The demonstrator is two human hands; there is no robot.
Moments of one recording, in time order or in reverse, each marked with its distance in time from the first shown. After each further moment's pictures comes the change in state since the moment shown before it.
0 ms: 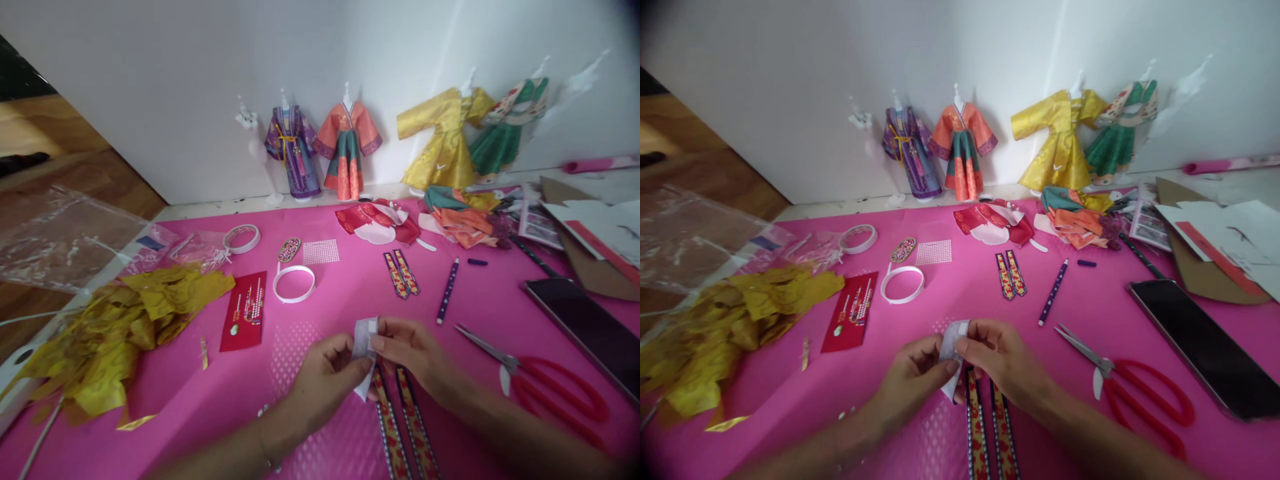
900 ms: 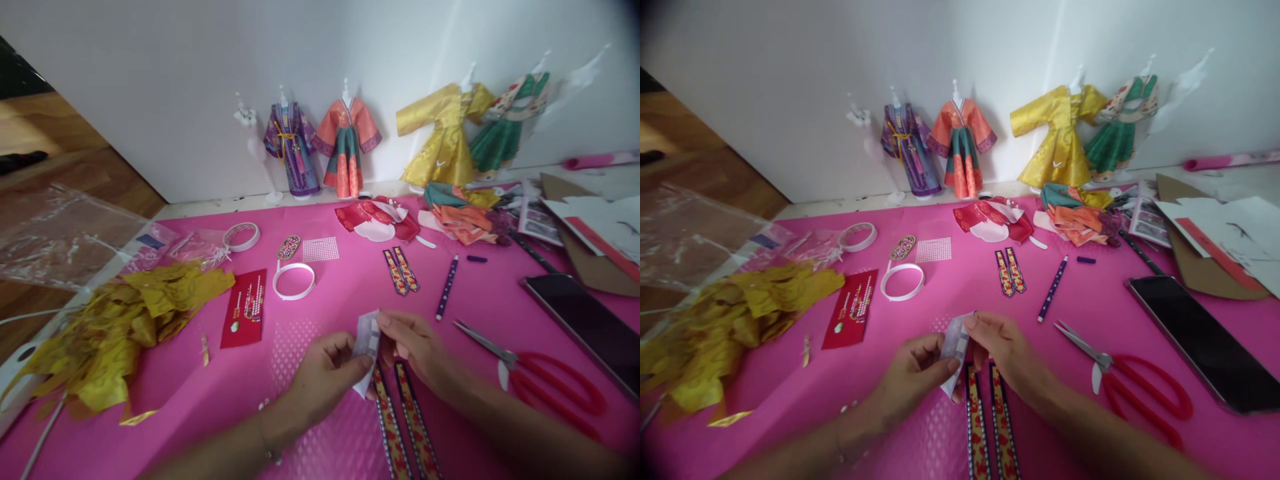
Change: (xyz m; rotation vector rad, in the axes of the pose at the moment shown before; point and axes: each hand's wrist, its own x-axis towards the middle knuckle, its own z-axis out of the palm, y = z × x) left_hand -0.001 0.000 0.000 0.042 -0.020 -0.018; right_hand 0.003 0.002 -0.004 0.017 0.017 -0.036
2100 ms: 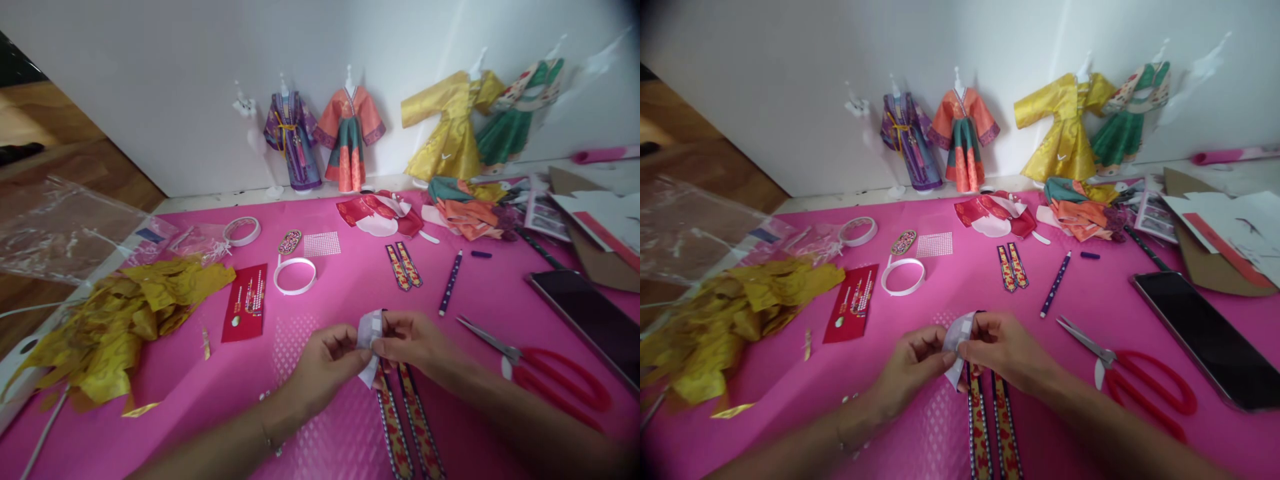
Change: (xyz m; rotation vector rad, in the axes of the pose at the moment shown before) left_hand 0.001 0.003 -0.003 -0.056 -0.047 0.061; right_hand 0.000 -0.006 -0.003 -0.018 -0.119 0.108
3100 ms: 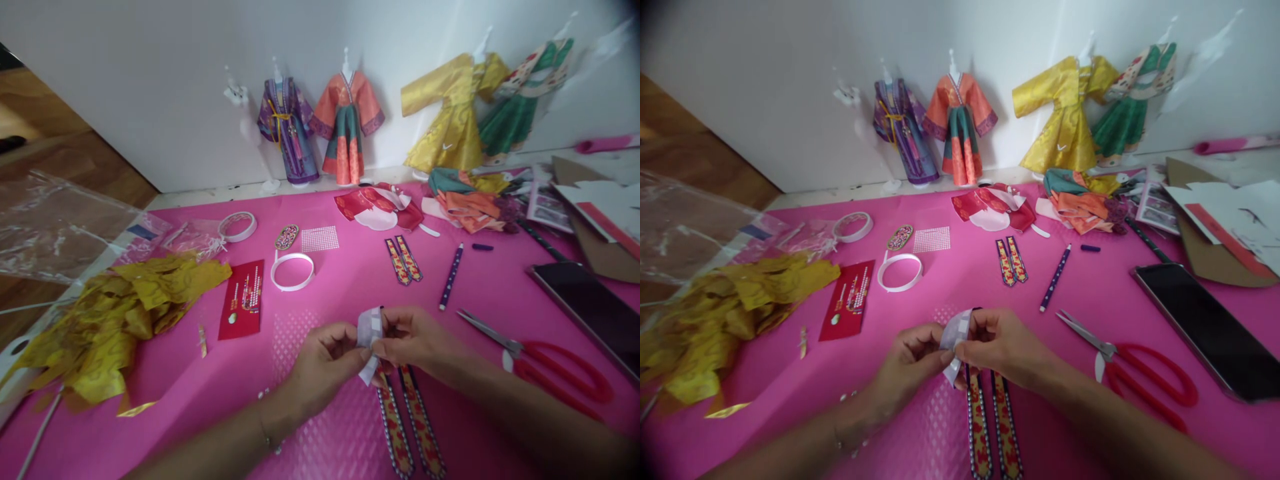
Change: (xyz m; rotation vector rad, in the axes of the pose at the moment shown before) left_hand -0.001 -0.003 -0.001 -0.029 0.002 0.014; right_hand -0.002 -0.002 0.000 0.040 -0.019 0.063
